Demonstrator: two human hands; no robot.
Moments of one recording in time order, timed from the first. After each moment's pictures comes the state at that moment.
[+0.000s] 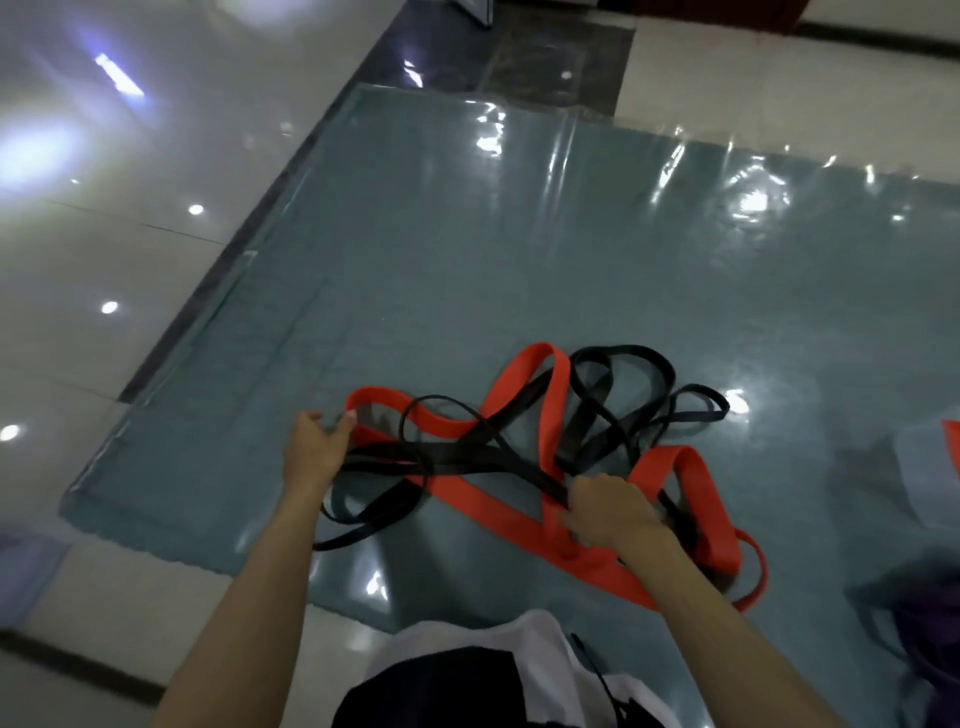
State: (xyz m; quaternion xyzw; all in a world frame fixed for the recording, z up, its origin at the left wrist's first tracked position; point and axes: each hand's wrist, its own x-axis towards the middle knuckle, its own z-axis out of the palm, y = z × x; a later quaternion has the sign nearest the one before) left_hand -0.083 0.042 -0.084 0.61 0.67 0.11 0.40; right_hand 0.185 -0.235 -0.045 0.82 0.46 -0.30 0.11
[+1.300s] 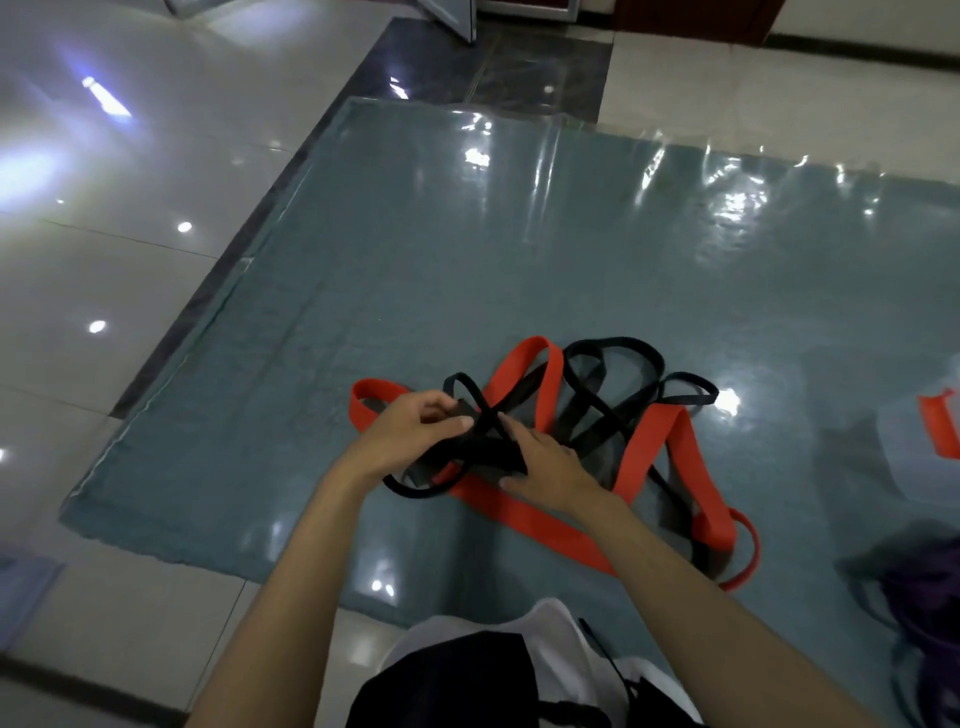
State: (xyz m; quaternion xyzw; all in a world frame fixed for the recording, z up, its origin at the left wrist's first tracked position) left_hand -0.011 -0.033 0.035 0.71 0.38 0.02 0.59; right_hand 0.155 -0.194 -0.044 0.79 0.48 -0.35 -0.12
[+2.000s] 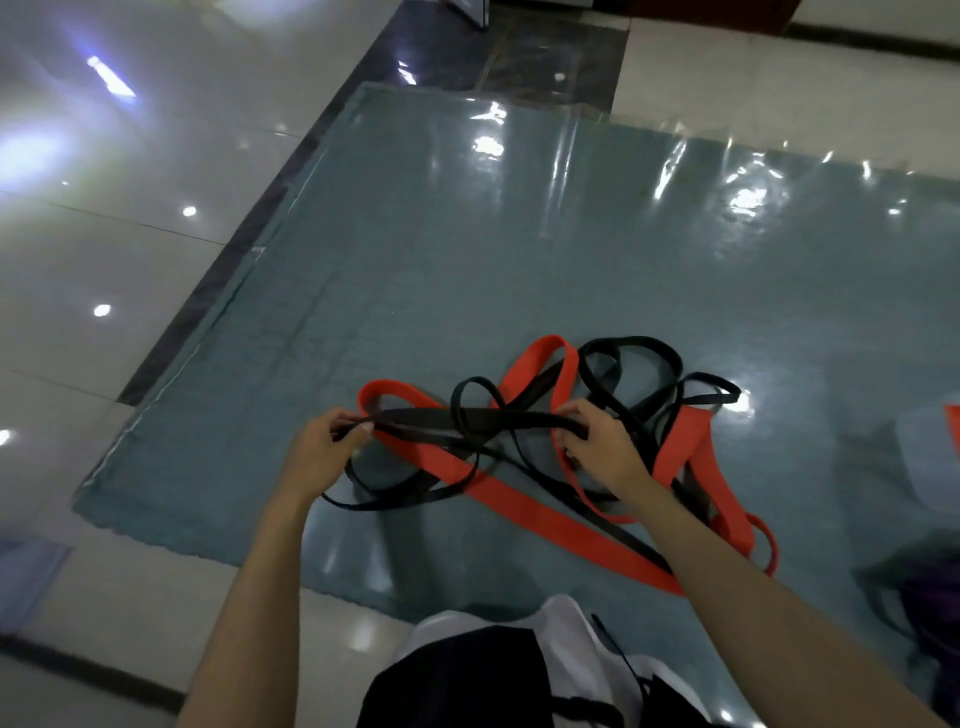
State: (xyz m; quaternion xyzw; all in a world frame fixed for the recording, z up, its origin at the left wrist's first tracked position) left_hand -0.111 0.032 -0.044 0.70 0.52 0.10 0.48; right_hand 0.200 -0.203 -0.059 0.82 0.36 -0.31 -0.31
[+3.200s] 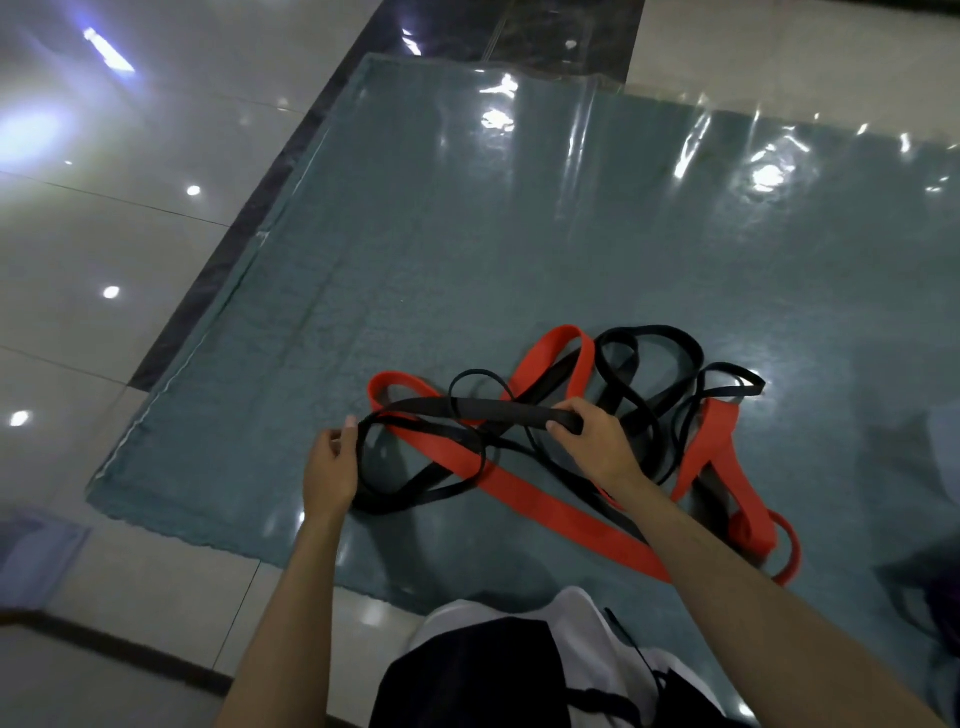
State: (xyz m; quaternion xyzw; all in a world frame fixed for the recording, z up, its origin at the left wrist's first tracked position) left_hand -0.122 0.009 -0.095 0.59 0.66 0.16 0.44; right_hand 0.181 -0.183 -0.075 0.83 0.34 -0.32 -0.31
